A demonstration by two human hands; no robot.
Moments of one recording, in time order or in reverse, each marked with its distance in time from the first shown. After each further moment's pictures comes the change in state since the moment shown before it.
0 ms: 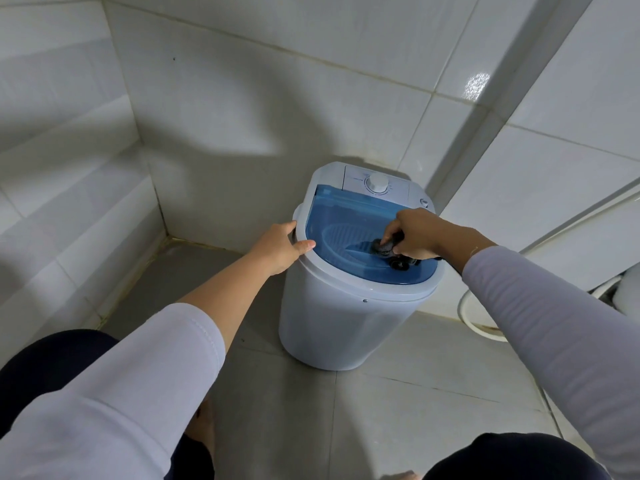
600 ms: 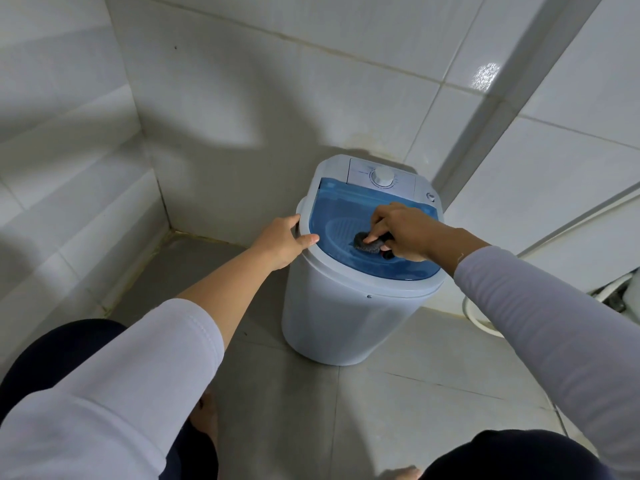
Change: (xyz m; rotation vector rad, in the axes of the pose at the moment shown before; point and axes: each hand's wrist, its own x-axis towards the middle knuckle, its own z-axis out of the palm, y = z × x) left_hand 0.004 -0.003 0.000 -0.016 0.005 0.002; right_hand 0.013 -0.006 0.015 -0.125 0.064 -0.257
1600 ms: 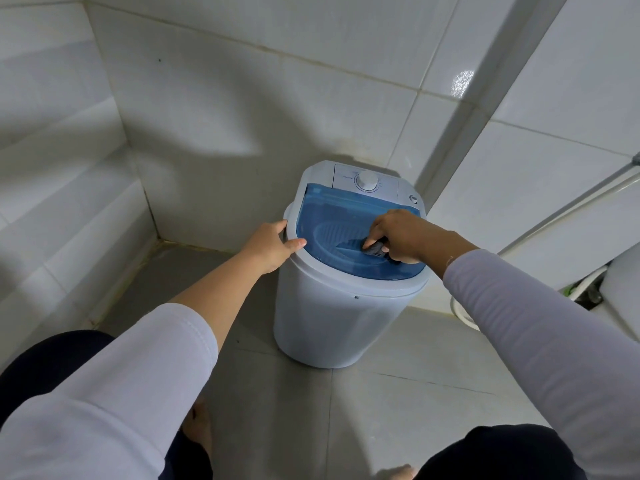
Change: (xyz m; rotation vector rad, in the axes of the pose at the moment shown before) left_hand -0.006 0.007 -0.001 0.010 0.010 -0.022; right_hand -0.013 0.007 -0.005 -0.069 -0.044 0.066
